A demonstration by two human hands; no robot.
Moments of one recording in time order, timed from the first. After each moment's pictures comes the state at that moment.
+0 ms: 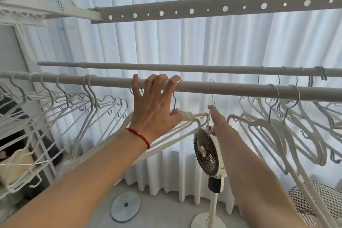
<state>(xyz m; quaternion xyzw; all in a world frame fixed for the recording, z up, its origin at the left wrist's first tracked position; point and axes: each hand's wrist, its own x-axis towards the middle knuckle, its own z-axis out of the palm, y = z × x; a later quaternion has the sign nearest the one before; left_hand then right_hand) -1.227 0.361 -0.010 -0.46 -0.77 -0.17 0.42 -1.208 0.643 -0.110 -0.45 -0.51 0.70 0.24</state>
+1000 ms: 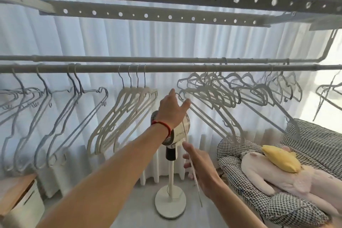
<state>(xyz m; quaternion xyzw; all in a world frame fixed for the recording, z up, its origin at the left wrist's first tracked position) -1.099 0.306 -0.040 -0.54 -0.71 -0.45 -0.05 -0.963 0.293 -0.156 -0.40 -0.61 0.60 0.33</state>
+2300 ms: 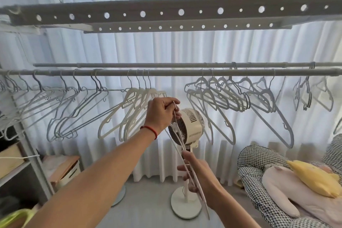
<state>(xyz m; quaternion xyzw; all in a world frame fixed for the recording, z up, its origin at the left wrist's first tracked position) -1.049 0.277 -0.043 -0.49 -0.63 -0.61 -0.03 -0.871 0.288 -0.149 -0.33 -0.59 0.71 0.22</state>
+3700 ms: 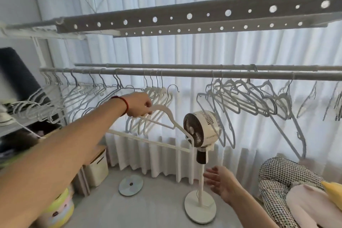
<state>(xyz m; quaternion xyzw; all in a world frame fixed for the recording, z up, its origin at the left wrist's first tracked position) -1.070 0.194 0.032 -0.45 -0.89 -0.08 -0.04 -0.843 0.386 -0.216 -0.44 -0.49 0.74 0.15</state>
